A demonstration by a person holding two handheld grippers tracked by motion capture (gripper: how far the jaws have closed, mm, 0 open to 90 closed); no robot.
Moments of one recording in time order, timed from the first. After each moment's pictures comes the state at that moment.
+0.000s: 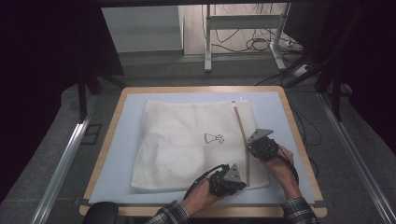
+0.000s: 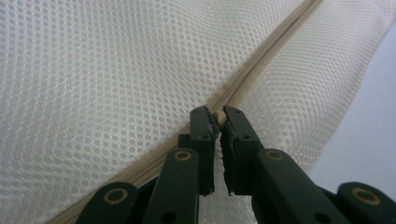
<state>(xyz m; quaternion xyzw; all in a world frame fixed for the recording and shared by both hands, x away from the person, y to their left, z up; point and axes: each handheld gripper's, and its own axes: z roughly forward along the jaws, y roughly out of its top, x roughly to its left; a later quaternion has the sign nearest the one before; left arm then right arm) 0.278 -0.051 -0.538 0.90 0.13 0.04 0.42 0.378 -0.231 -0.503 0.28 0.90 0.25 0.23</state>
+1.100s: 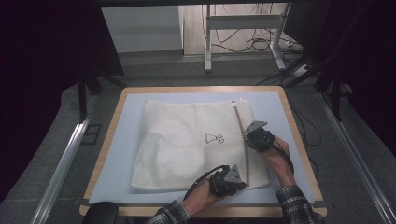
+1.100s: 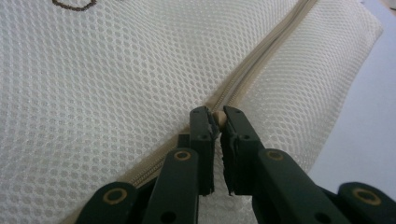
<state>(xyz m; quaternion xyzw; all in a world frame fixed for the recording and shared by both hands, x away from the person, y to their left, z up) 0.276 -0.052 -0.538 0.90 0.12 0.05 0.42 0.409 -0.222 -0.506 0.28 0.90 0.24 0.25</state>
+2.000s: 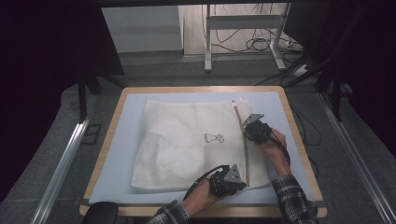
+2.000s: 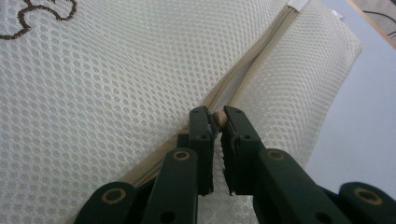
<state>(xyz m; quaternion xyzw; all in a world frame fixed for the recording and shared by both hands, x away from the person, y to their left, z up) 0.276 -0.052 -0.538 0.90 0.13 0.04 0.42 0.440 -0.217 -0.506 0.28 0.90 0.23 0.26</state>
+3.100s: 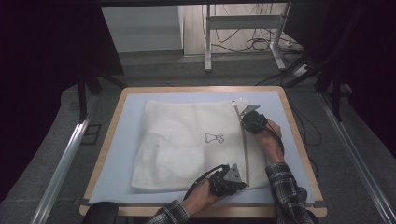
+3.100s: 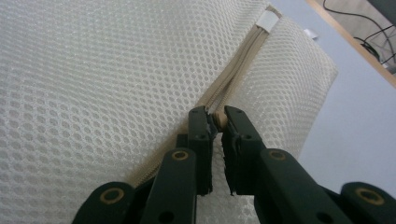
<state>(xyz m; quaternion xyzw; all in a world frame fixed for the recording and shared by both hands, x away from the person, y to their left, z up) 0.277 -0.052 -0.538 0.90 0.13 0.04 0.42 0.482 -0.210 -0.510 0.29 0.88 0.23 0.28</state>
